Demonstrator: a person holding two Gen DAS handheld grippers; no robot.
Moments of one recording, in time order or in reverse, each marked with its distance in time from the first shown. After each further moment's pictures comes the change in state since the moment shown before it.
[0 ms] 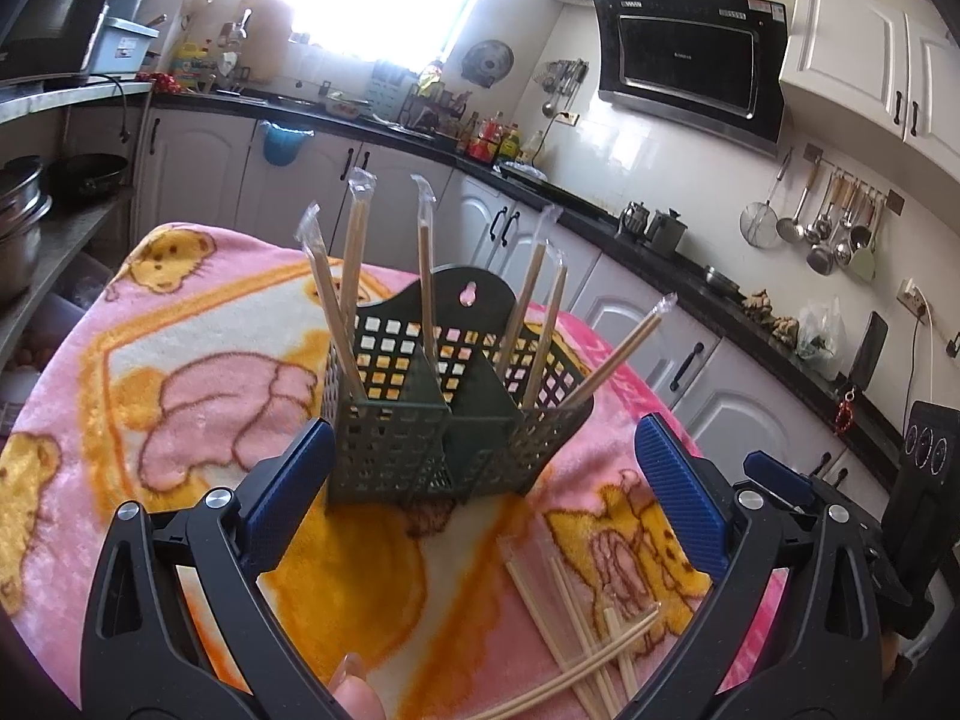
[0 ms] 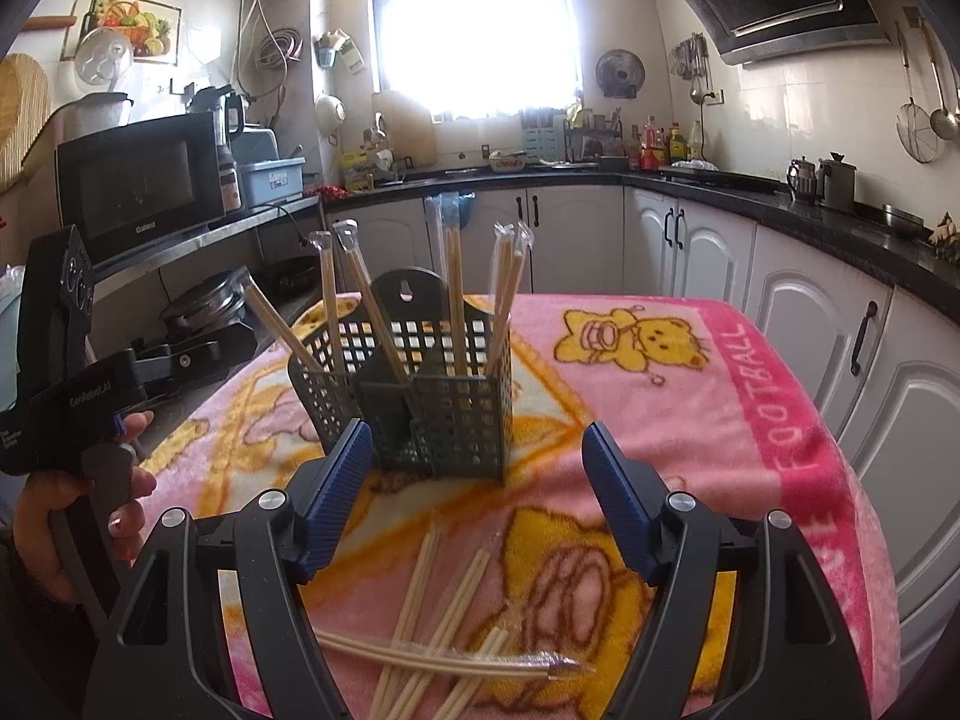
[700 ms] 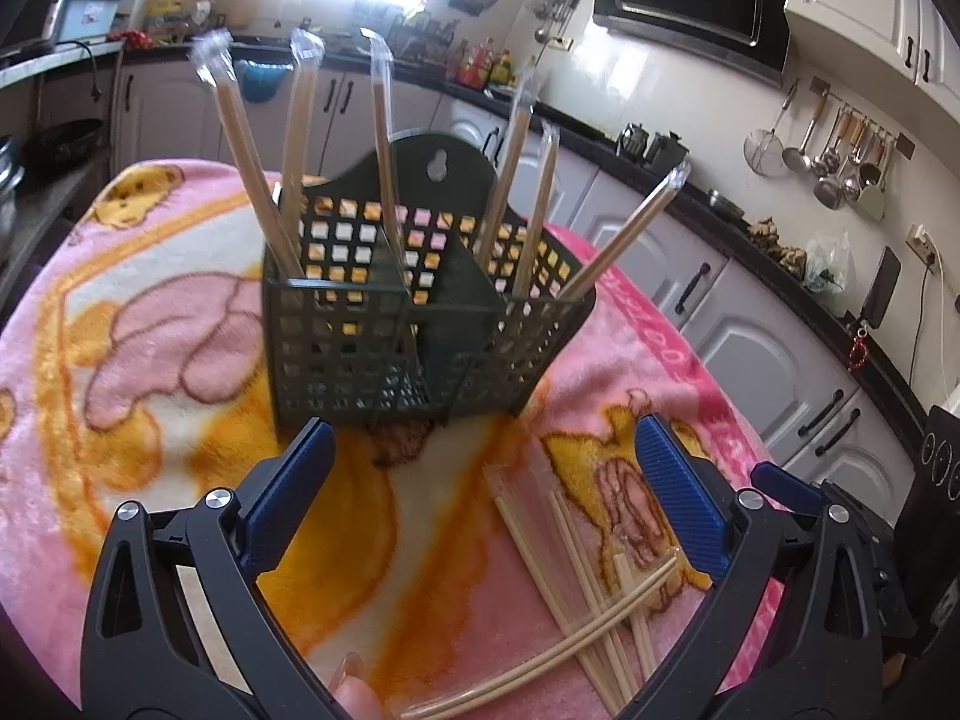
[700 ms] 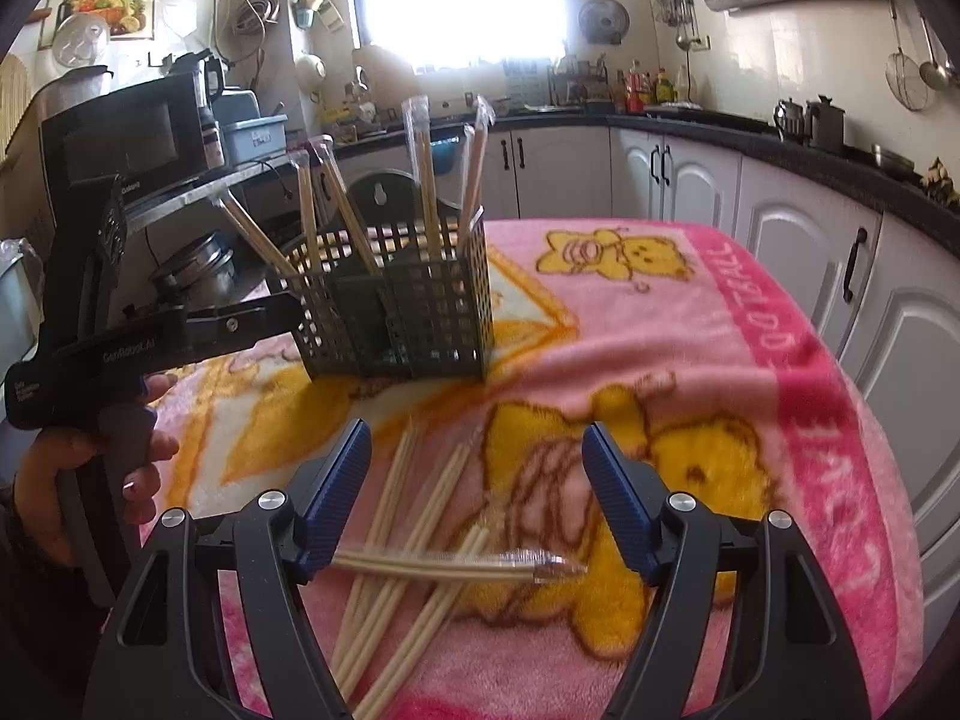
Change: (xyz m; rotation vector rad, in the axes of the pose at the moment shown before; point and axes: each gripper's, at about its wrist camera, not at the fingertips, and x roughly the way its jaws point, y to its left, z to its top) left arm 0.045 -0.015 -0.034 0.027 0.179 -0.002; right arm 0.003 -0.015 -0.051 0.051 0.128 -0.008
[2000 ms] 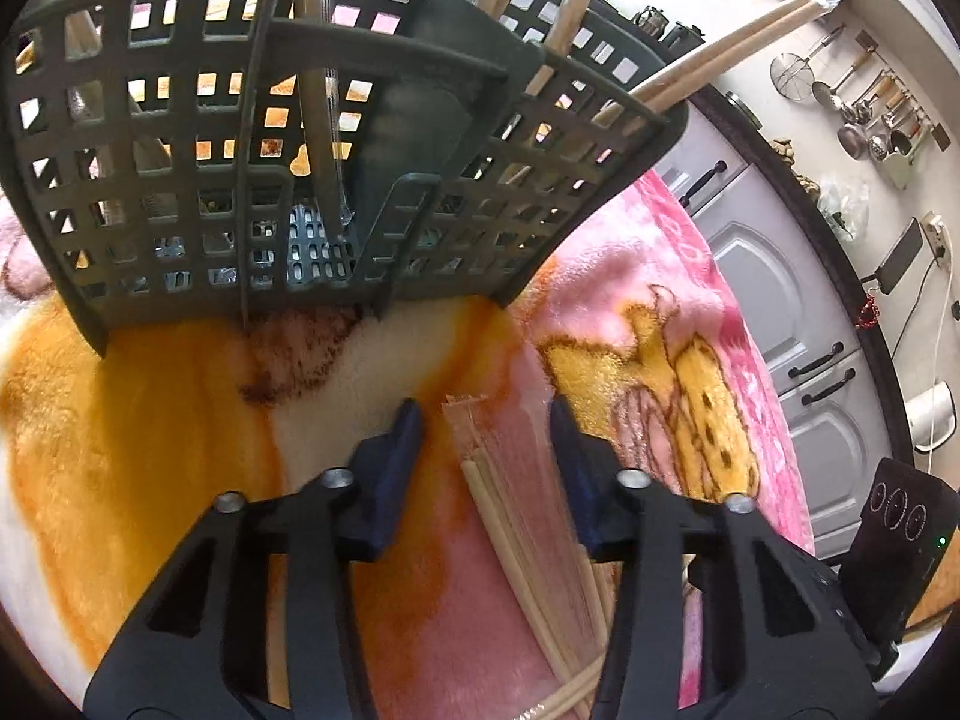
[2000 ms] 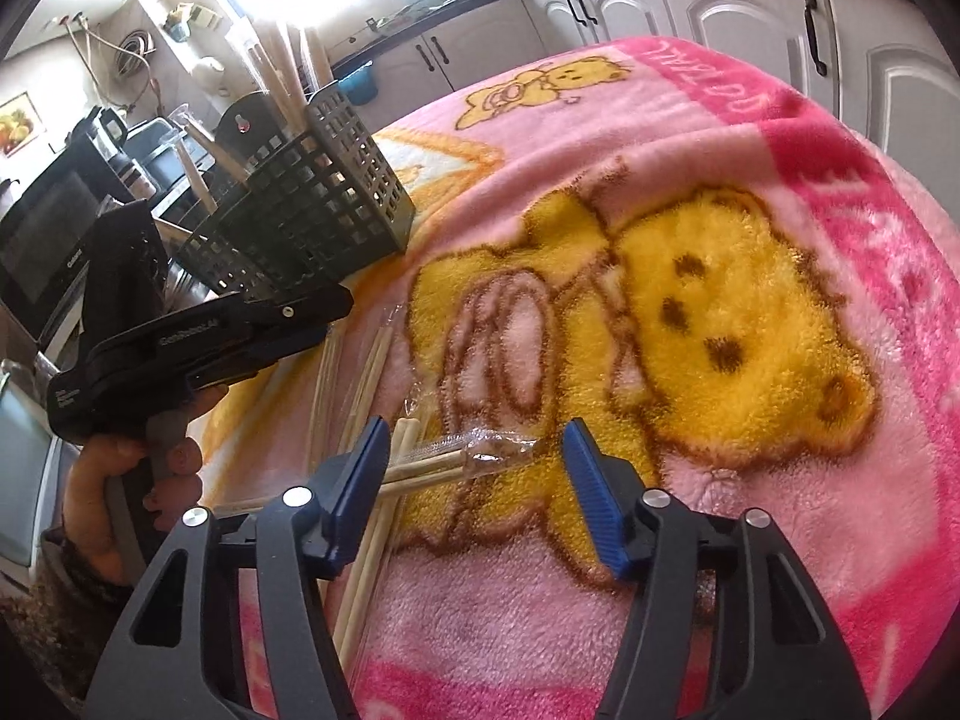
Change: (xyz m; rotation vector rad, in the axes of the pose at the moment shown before) left arm 0.107 0.002 -0.018 -0.091 0.343 -0.092; right arm 0.044 -0.058 -0.046 0.358 0.225 0.074
